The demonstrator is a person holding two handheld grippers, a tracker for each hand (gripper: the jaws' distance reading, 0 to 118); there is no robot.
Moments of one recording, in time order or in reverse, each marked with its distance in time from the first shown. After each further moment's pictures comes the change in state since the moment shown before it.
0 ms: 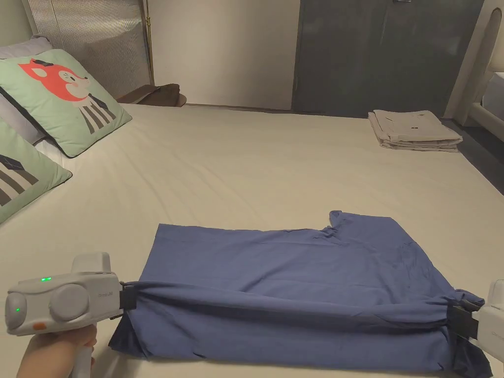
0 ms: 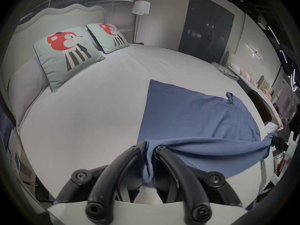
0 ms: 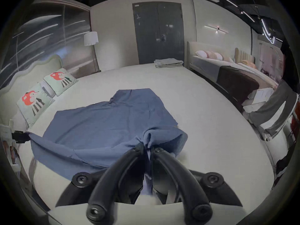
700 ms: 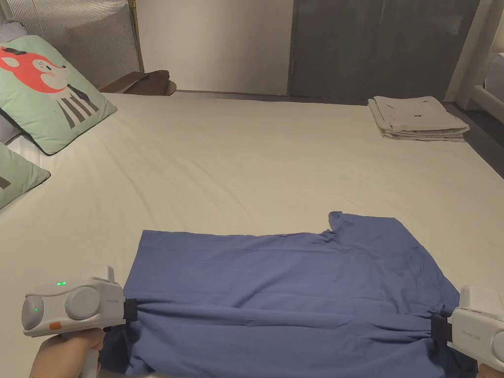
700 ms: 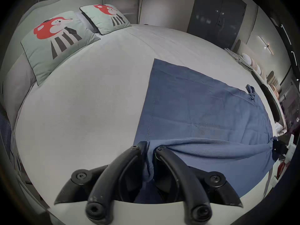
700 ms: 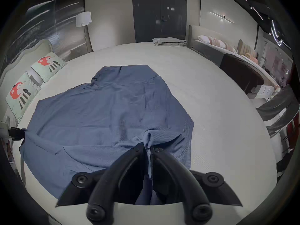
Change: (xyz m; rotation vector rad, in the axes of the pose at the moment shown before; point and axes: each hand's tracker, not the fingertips) left arm 0.011 0.021 -0.085 -0.152 0.061 0.005; right arm 0.005 0.008 -0.092 -0.172 -0.055 0.026
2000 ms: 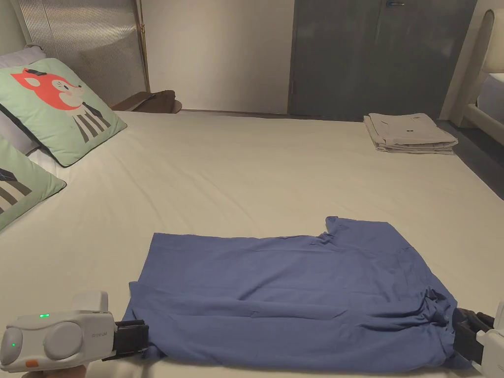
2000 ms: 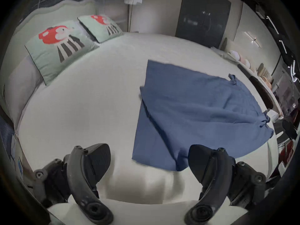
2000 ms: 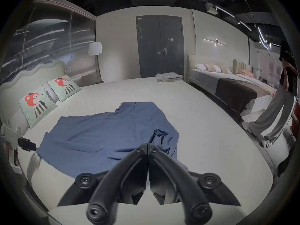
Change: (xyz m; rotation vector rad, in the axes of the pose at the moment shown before) left arm -0.030 -0.061 0.048 0.010 -0.046 -0.072; right arm -0.017 -0.055 0.134 0.322 0.042 -0.007
